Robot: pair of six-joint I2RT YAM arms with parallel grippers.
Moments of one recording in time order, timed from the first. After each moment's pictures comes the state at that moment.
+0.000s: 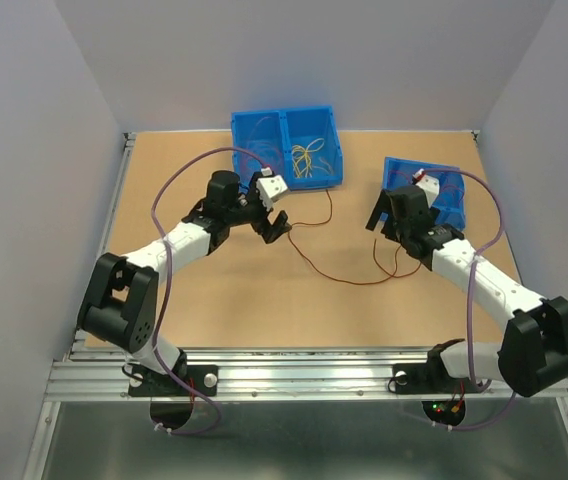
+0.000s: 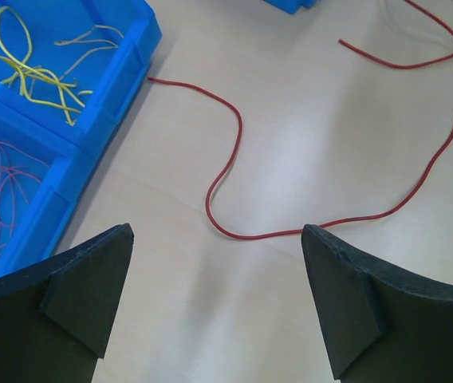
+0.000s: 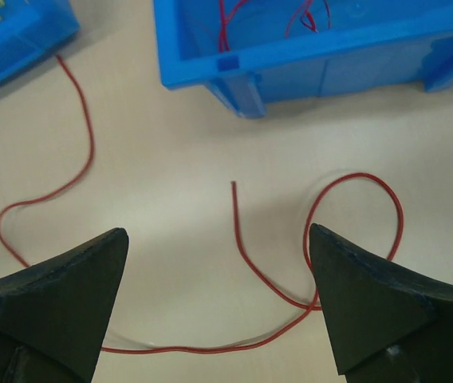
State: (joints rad) left arm -0.41 1.53 0.94 0.16 0.61 0.37; right arm 0.38 1.25 0.89 -0.33 0.41 0.61
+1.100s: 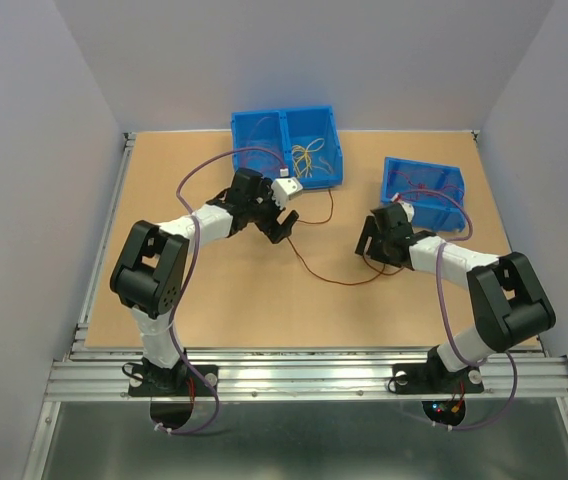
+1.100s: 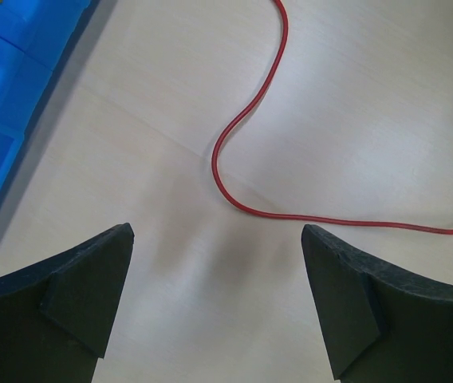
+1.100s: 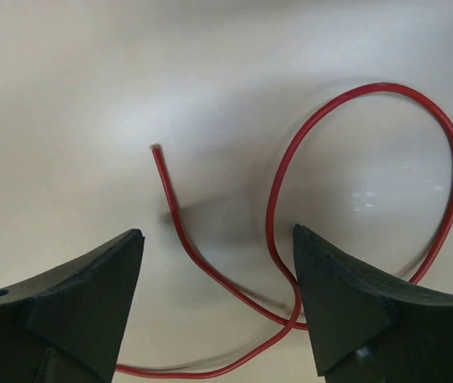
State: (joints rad) left arm -0.46 1.80 1.13 -0.05 0.41 0.39; right arm 0.38 1.52 0.76 -0.19 0.22 0.65
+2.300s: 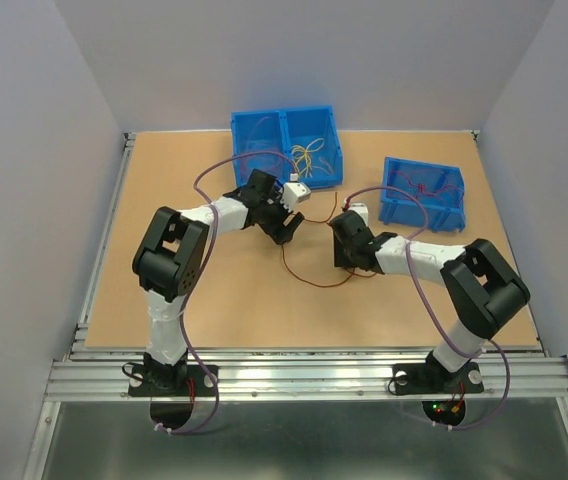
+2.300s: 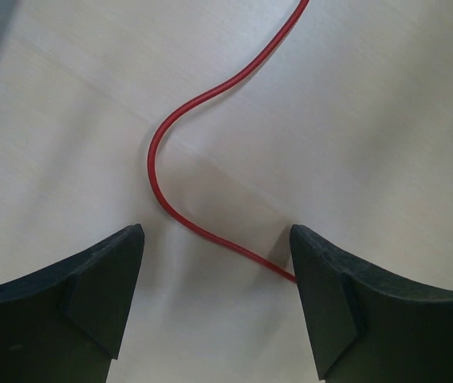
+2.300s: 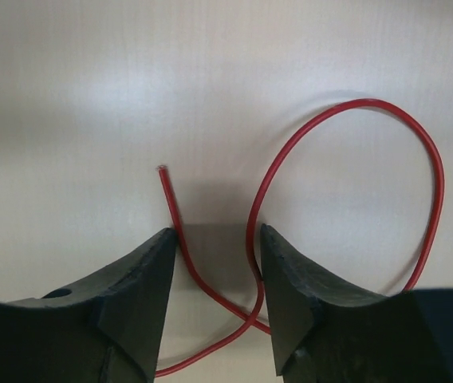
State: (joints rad) left arm -0.49 1.98 1.28 -0.20 0.34 0.36; right arm 0.63 1.65 0.87 -0.19 0.34 0.51
